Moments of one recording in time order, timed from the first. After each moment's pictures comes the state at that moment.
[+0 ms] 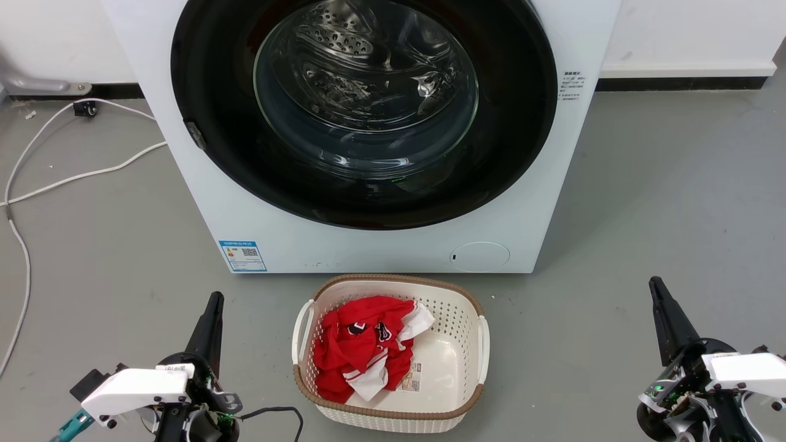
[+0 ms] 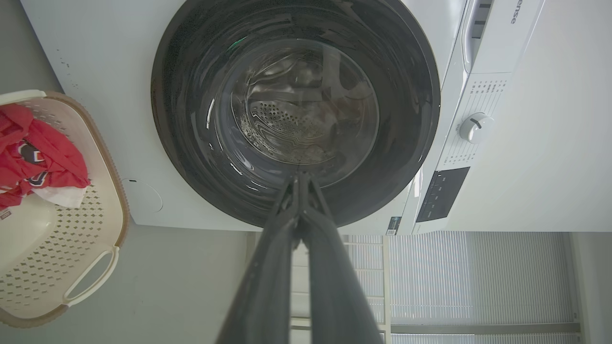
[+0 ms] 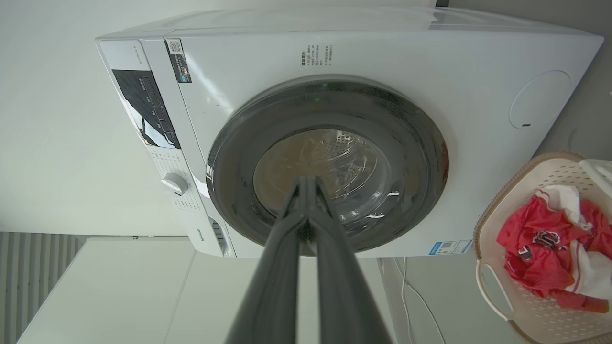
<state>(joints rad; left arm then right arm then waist) -0.10 0.05 0.11 0.25 -1.61 -0.13 0.11 -0.10 -0.06 -0.11 0.24 1.62 0.13 0.11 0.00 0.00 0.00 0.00</state>
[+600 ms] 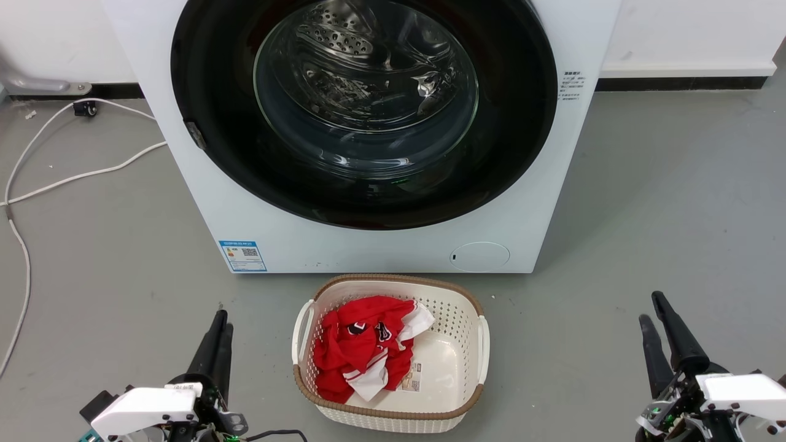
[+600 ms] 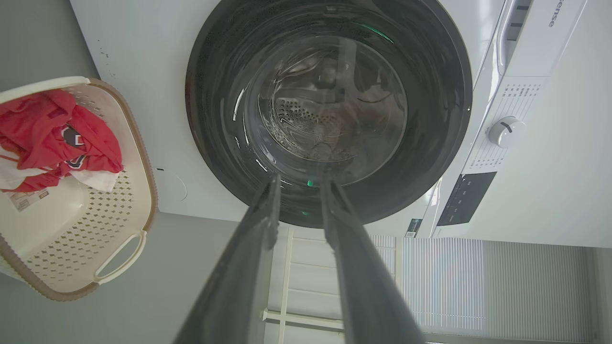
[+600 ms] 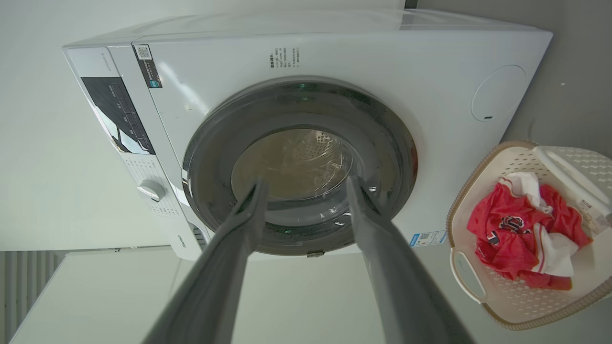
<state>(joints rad) -0.07 0.05 0.10 0.28 -1.61 -0.13 0.11 -0.07 -0.05 -0.11 0.28 1.62 0.13 0.11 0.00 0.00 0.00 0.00</state>
